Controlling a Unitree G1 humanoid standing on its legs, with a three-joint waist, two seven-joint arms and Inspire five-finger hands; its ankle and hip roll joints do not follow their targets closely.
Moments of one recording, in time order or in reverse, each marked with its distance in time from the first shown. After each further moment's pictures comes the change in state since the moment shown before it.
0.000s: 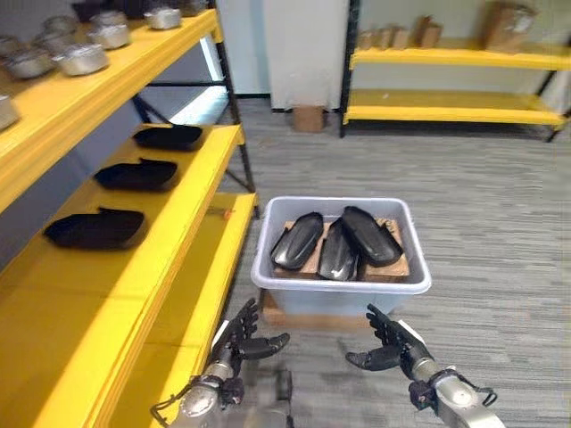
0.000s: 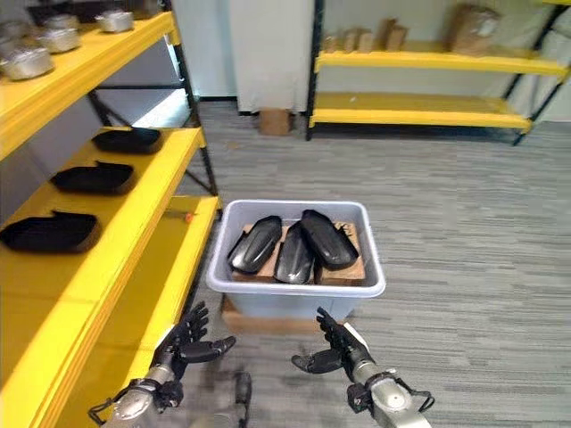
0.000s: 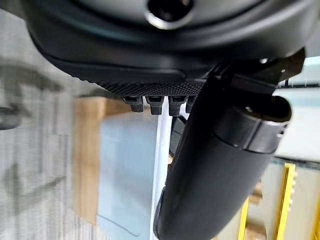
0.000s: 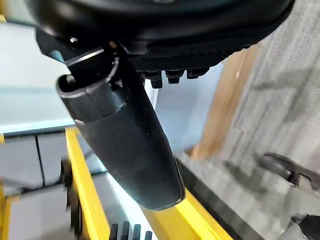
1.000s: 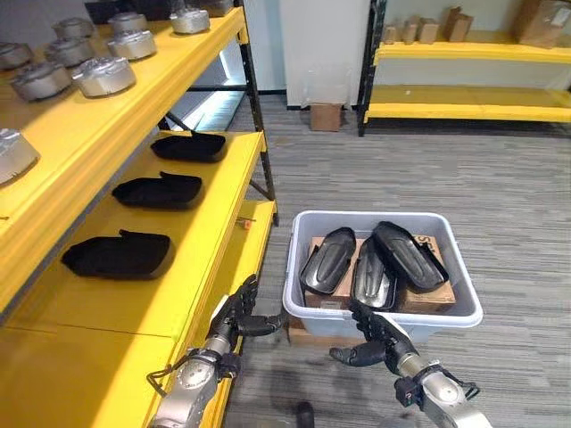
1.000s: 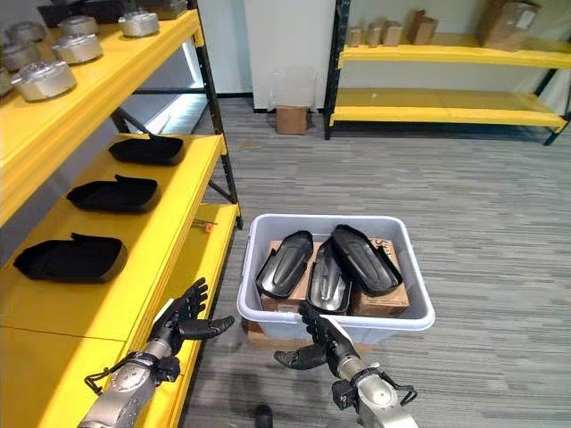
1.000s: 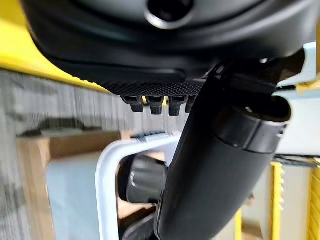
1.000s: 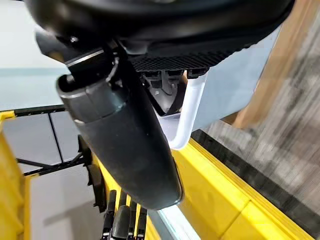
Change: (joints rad) left arm -0.090 0.070 -0.017 0.008 0.000 0.009 0.004; right arm -0.018 0.072 0.012 -0.066 -0.027 0.011 0.022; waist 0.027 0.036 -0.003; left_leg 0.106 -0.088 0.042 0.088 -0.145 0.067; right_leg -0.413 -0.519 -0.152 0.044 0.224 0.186
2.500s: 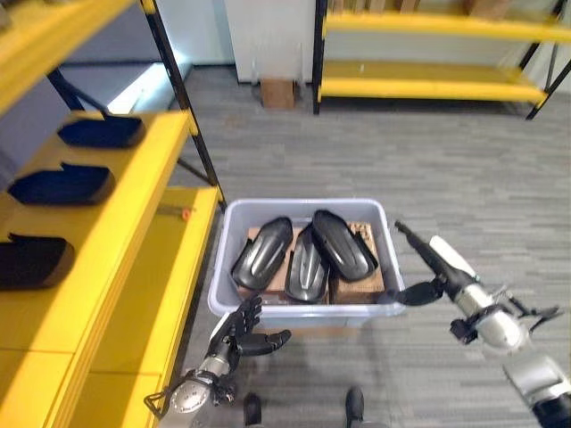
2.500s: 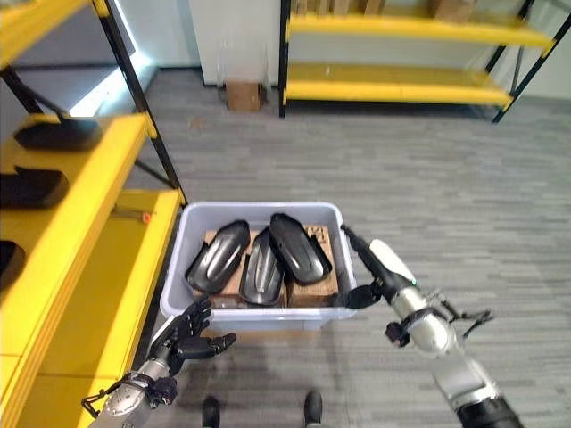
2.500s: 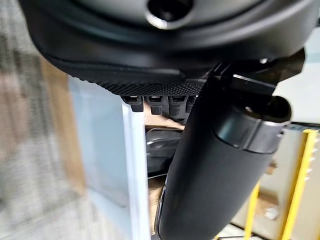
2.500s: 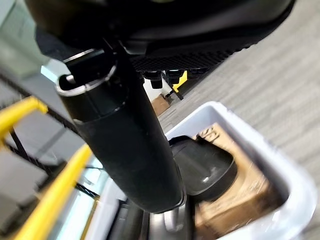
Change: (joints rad) left arm 0.085 -0.018 0.012 -0.104 -0.001 0.000 -0.086; right arm -0.300 -0.416 -0.172 -0.142 -0.453 -0.081 -0.095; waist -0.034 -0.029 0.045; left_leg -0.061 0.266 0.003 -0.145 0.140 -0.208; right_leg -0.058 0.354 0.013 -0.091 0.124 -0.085
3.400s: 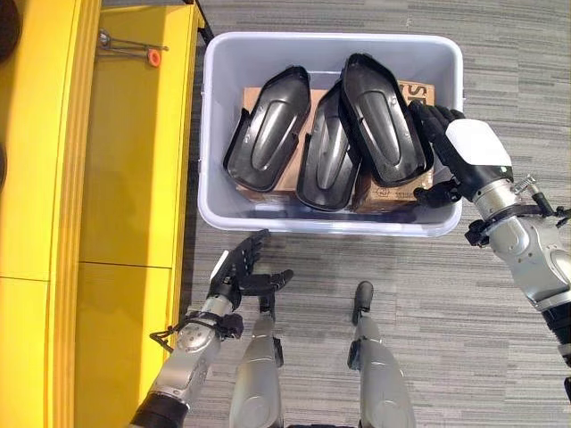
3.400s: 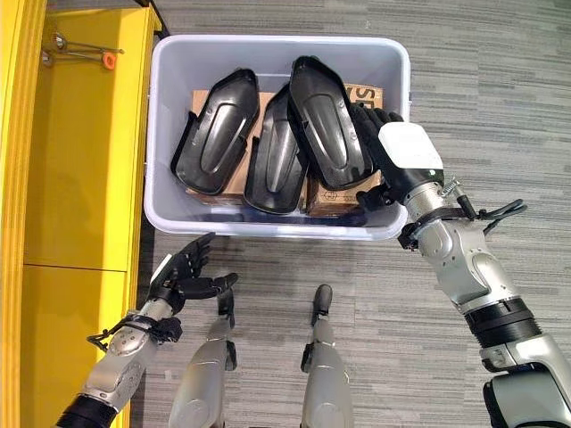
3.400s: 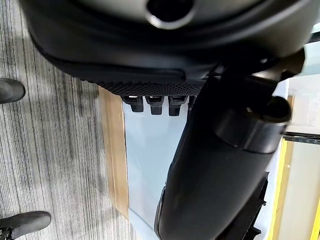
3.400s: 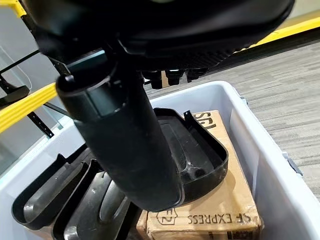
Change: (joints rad) left arm -0.238 0.028 0.007 -0.013 -0.036 -0.024 0.091; right arm -0.431 -0.114 0.109 0.072 -0.304 0.051 -0.123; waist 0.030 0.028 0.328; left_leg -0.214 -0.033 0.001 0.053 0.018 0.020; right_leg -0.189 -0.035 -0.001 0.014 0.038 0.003
